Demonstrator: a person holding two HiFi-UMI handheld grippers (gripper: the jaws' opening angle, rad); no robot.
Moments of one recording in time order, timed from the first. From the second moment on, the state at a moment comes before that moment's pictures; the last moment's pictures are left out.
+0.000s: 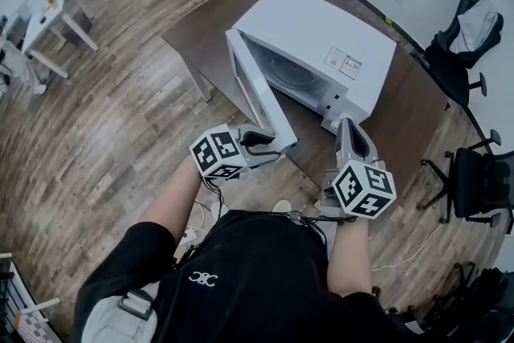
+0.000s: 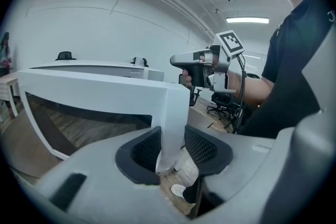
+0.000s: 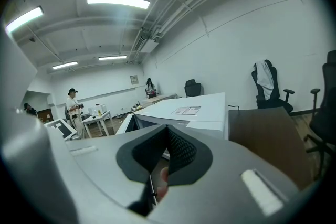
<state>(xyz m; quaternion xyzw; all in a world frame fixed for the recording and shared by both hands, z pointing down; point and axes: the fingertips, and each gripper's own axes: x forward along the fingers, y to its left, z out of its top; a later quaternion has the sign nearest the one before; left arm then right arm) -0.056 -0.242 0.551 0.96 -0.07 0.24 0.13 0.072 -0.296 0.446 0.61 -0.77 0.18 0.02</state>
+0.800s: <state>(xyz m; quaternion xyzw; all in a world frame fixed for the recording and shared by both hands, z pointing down) 0.018 -0.293 0.552 0.95 -0.16 0.23 0.13 0.157 -0.294 0.459 0.62 -0.77 0.18 0.03</state>
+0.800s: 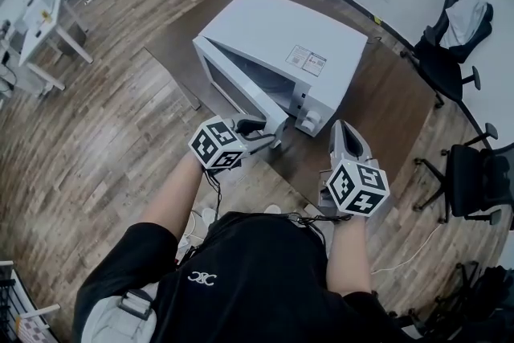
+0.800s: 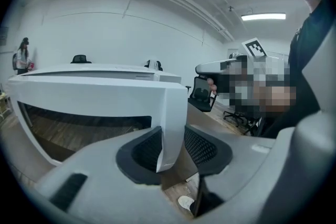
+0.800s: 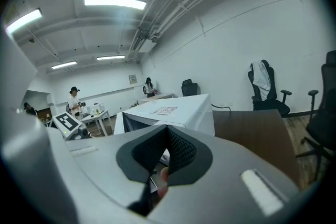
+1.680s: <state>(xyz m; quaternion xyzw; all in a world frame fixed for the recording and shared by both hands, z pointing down) 0.066 -0.346 0.553 0.94 -0.22 0.22 0.14 0.176 -0.298 0.465 0.62 -0.77 0.18 0.03</state>
